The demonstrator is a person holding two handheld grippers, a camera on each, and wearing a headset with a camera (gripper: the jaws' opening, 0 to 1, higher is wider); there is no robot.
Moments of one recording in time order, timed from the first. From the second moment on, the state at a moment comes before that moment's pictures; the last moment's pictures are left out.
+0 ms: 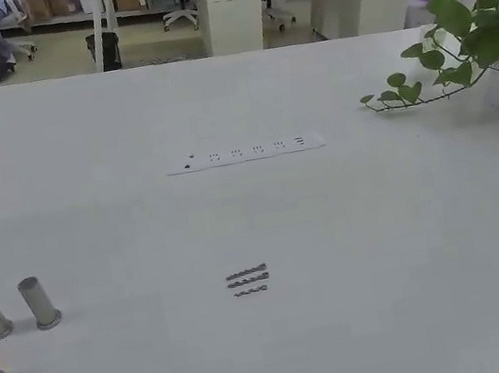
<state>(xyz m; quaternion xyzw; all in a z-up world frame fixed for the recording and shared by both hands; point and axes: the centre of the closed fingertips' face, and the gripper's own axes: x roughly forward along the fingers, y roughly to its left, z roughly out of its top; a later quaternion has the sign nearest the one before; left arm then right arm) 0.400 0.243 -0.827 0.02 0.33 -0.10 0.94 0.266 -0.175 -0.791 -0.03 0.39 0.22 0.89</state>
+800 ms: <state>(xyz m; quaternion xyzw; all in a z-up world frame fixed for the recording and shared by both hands) 0.398 0.250 -0.828 0.02 0.33 -0.08 0.94 0.265 -0.176 -0.790 -0.03 0.39 0.22 0.89</state>
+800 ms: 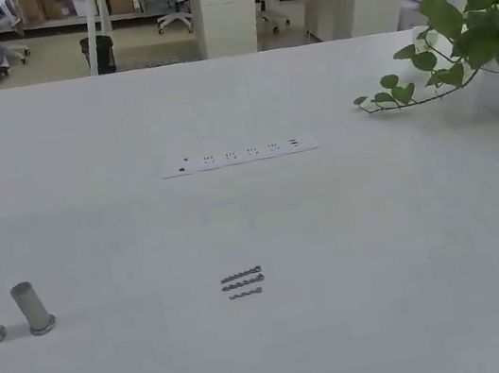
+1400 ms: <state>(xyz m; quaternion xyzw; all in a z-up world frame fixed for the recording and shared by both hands) 0.380 0.223 -0.776 -0.03 0.29 -0.12 0.95 0.264 -0.162 -0.788 -0.02 0.38 0.23 0.90</state>
